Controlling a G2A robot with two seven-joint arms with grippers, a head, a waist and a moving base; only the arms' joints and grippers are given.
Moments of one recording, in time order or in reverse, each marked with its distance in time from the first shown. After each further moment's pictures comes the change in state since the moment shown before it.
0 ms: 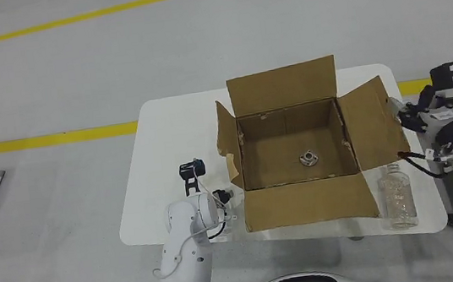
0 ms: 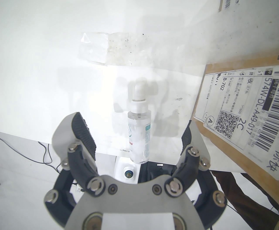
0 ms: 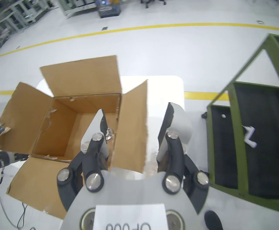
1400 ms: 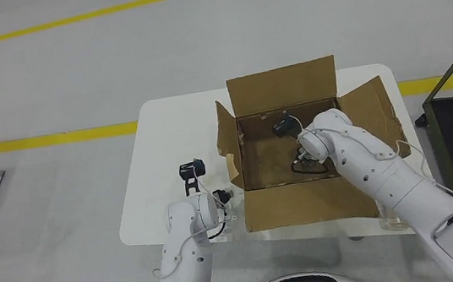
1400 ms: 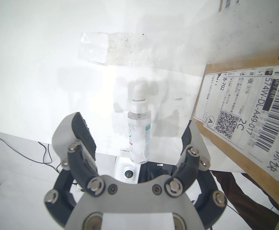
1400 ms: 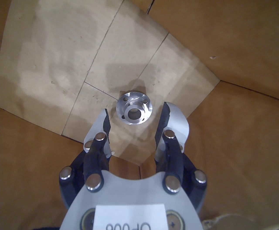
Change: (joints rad) left arm 0.000 0.000 0.000 0.000 0.000 0.000 0.000; right arm 0.787 -0.175 -0.825 1.281 -0.044 -0.149 0.246
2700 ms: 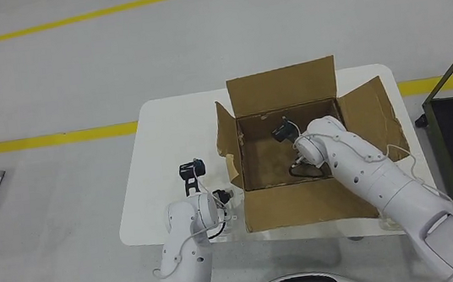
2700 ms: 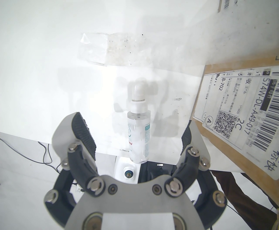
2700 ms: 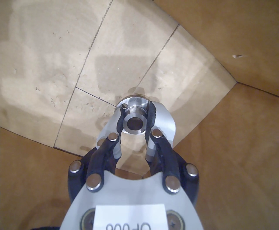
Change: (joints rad) left arm 0.000 0.000 0.000 0.000 0.000 0.000 0.000; right arm 0.013 -0.050 -0.019 0.126 -0.021 0.009 -0.075
